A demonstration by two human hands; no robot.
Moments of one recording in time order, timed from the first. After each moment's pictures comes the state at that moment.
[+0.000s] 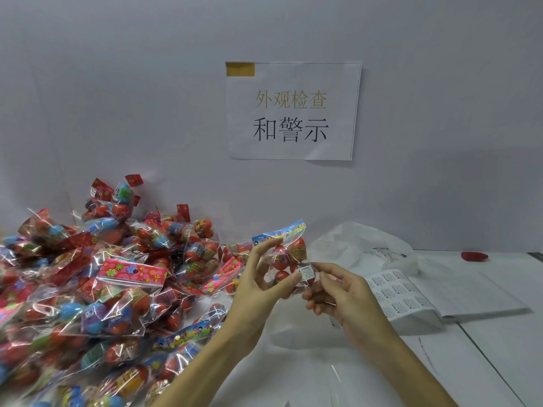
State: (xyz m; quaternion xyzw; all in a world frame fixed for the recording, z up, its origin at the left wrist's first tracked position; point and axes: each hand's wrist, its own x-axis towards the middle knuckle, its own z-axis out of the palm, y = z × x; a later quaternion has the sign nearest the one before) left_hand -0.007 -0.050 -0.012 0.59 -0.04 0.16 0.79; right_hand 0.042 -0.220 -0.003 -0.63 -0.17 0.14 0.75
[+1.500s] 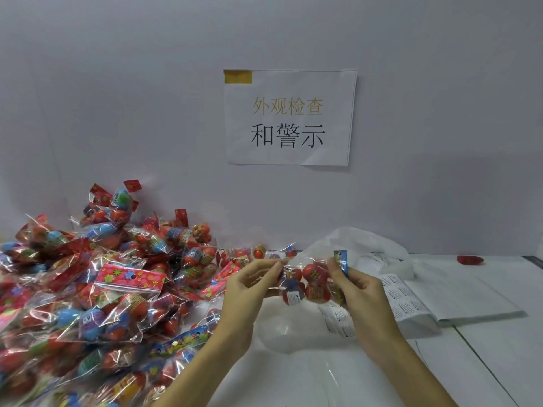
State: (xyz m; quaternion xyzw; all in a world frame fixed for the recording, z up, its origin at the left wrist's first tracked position) left_hand -0.010 -0.049 -0.002 0.61 0.05 0.21 0.77; right_hand 0.046 -0.226 0.005 -0.65 -0.08 0.04 0.76
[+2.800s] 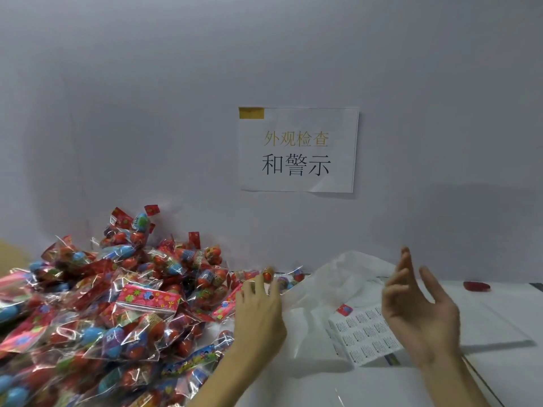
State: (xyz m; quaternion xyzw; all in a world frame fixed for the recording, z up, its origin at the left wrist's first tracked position) left_hand 0.021 -0.037 -0.025 0.97 0.12 0.20 0.05; right_hand 0.082 -0.299 0.019 -0.06 -0.12 0.22 0.97
